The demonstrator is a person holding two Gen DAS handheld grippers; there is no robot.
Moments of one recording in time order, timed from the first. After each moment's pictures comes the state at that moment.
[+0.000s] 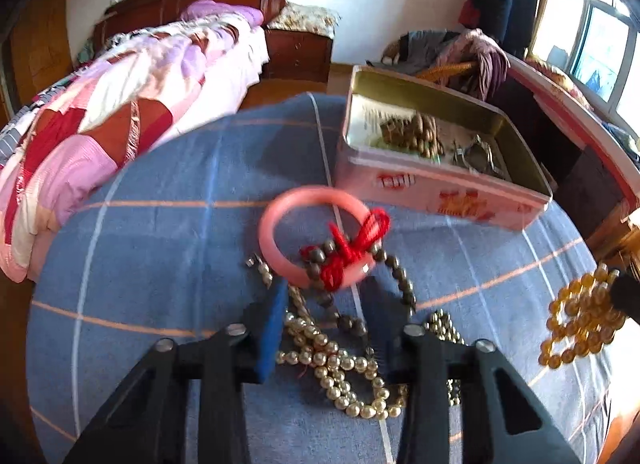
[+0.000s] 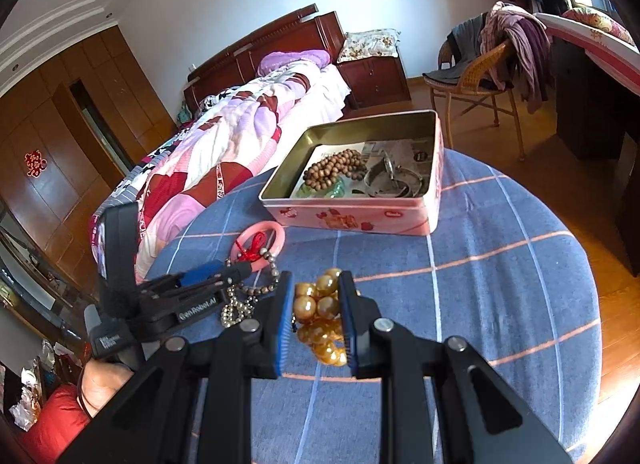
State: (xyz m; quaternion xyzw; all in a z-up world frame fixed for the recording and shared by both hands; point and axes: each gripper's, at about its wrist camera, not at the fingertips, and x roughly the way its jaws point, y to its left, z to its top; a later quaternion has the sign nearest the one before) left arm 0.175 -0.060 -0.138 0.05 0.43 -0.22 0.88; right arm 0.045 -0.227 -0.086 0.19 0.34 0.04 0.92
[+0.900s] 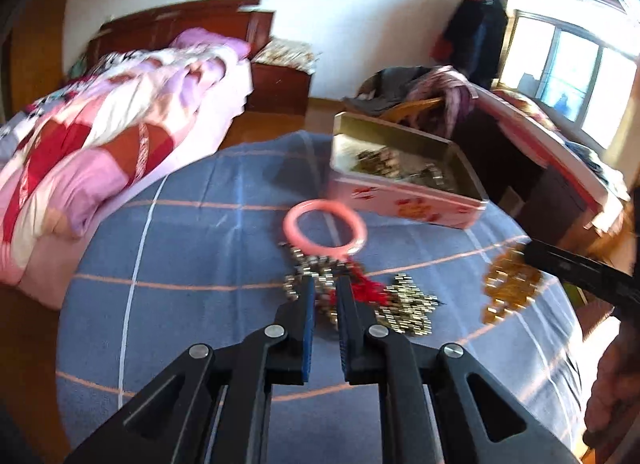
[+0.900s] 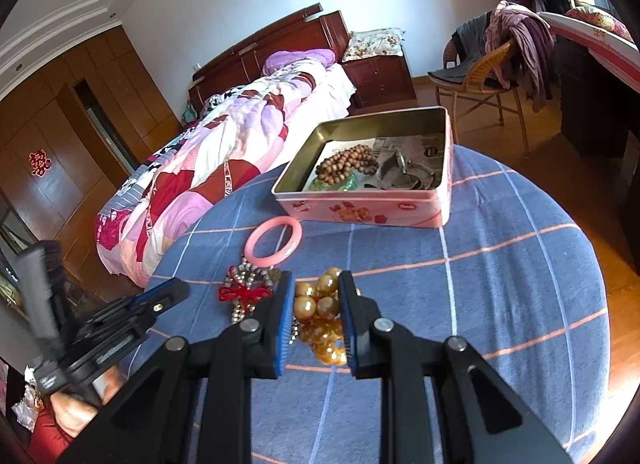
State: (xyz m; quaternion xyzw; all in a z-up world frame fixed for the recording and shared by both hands) left arm 0.131 -0.007 -0.101 0.01 0.38 -0.26 0.89; right arm 0.037 -0.212 -0.082 0.19 0.34 0.04 0.92
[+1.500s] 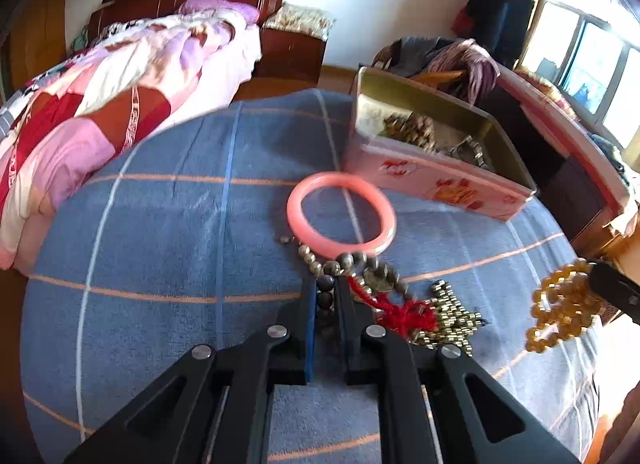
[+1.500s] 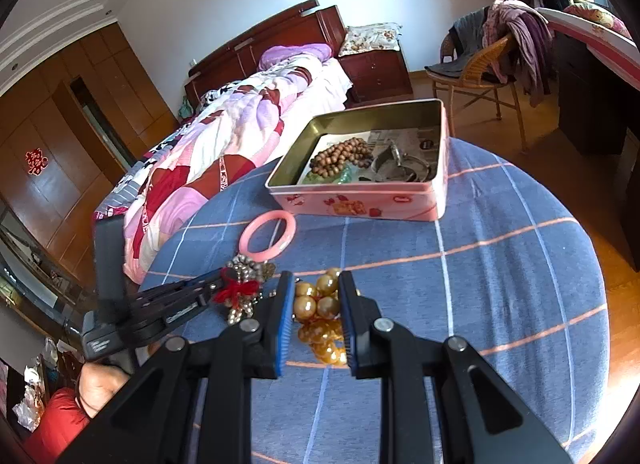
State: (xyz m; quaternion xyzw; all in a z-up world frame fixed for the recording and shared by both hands) left arm 0.164 -0.027 -0.132 0.01 0.42 -0.25 0.87; right arm 0.039 -0.218 -0.088 0.20 0.35 0.04 0.92
